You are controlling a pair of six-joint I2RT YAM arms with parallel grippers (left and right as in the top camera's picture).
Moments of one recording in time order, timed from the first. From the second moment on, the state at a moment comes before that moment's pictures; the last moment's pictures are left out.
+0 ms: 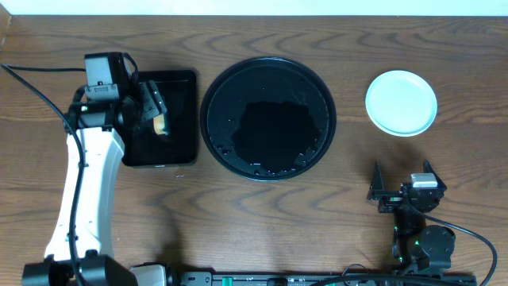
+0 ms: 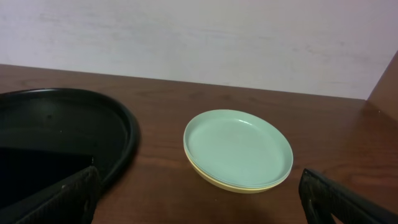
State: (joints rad) left arm 0.10 1.45 1.25 -0.78 -0.03 -0.31; right arm 0.00 0.01 0.01 -0.07 -0.01 -0.05
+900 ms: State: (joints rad) left arm 0.10 0.17 0.43 -0.57 -0.04 -0.33; right arm 0.00 0.01 0.01 -0.07 -0.01 -0.05
